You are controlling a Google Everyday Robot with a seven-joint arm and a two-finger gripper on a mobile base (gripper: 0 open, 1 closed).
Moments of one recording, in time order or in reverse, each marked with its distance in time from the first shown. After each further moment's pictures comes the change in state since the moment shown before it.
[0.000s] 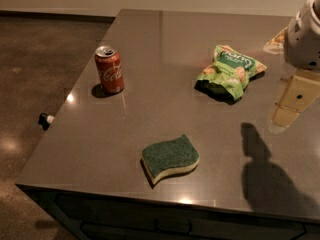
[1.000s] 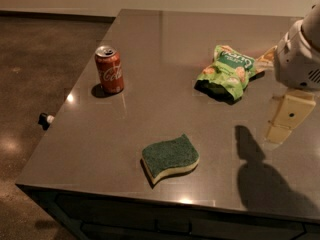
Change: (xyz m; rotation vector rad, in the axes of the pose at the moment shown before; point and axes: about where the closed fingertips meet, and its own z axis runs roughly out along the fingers) arm -0.005 0.022 0.022 -0.045 -0.016 -0.047
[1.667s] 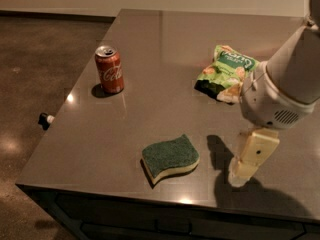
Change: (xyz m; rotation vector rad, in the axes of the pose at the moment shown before) arm -0.042 0.059 0.044 -0.133 -0.150 -0.067
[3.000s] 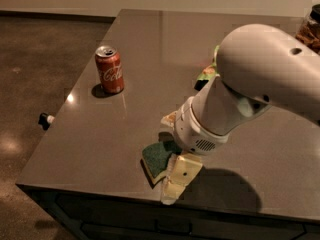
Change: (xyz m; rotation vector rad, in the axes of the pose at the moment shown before) arm -0.087 0.023 0.100 -0.099 -0.164 -0.023
